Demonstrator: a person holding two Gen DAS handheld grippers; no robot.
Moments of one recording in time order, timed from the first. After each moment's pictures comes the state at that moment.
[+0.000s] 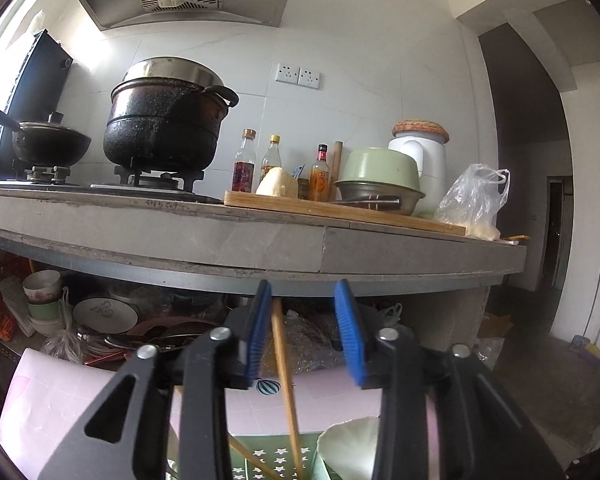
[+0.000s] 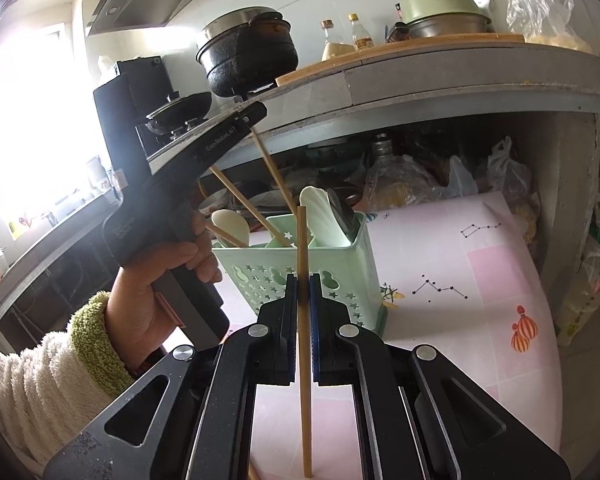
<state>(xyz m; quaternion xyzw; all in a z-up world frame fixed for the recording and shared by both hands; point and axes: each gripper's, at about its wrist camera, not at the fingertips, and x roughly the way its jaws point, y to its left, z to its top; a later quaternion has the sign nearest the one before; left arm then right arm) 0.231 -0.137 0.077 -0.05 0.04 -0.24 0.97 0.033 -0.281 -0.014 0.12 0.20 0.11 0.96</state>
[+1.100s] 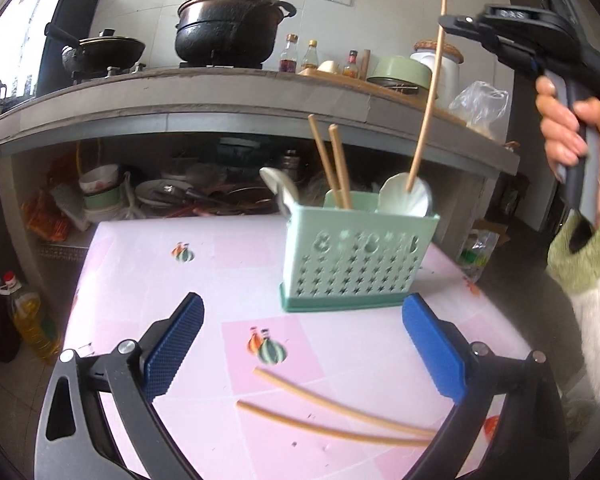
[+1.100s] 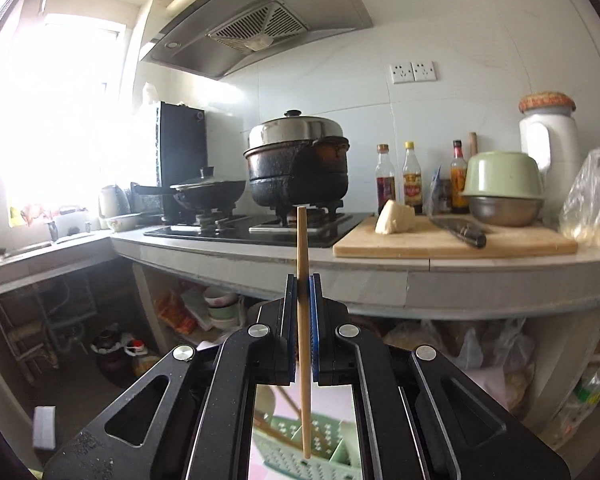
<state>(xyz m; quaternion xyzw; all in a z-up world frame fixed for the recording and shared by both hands) 0.094 0.000 -0.010 -0.02 0.23 -0.21 0.95 0.084 -0.231 0.145 0.01 0.04 0.11 0.99</state>
